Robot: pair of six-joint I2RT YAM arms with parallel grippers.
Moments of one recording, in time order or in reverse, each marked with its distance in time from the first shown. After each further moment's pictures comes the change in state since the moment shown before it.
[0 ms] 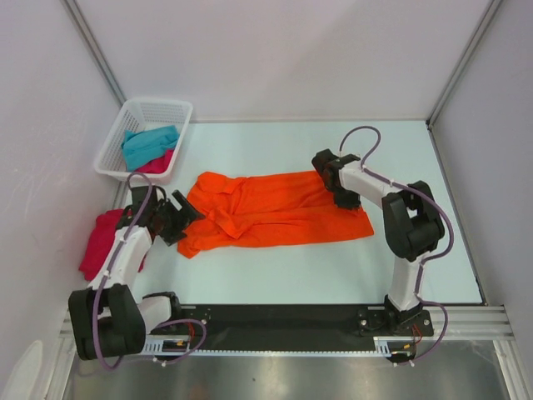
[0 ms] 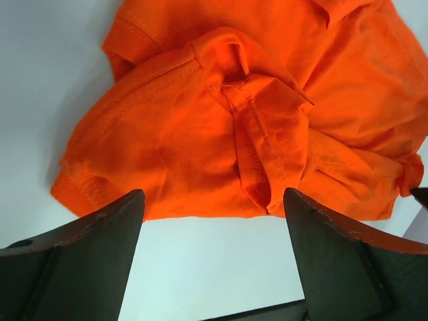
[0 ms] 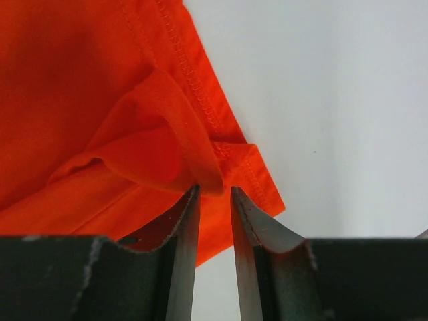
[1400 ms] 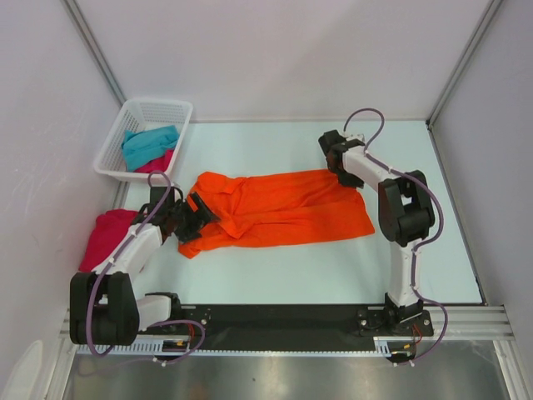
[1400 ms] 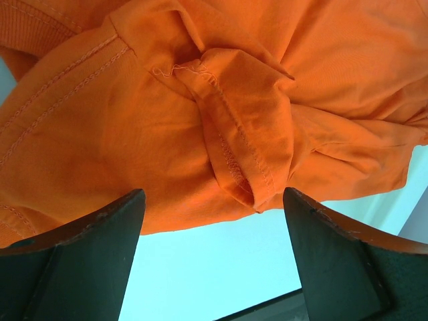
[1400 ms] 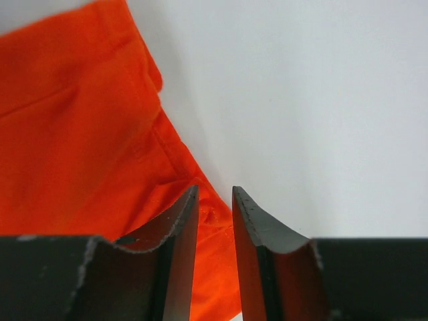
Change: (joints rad) left arm -0.165 0.100 -0.042 0.152 0.017 -0.040; right arm -0.096 0.171 0.218 0.078 0.071 -0.128
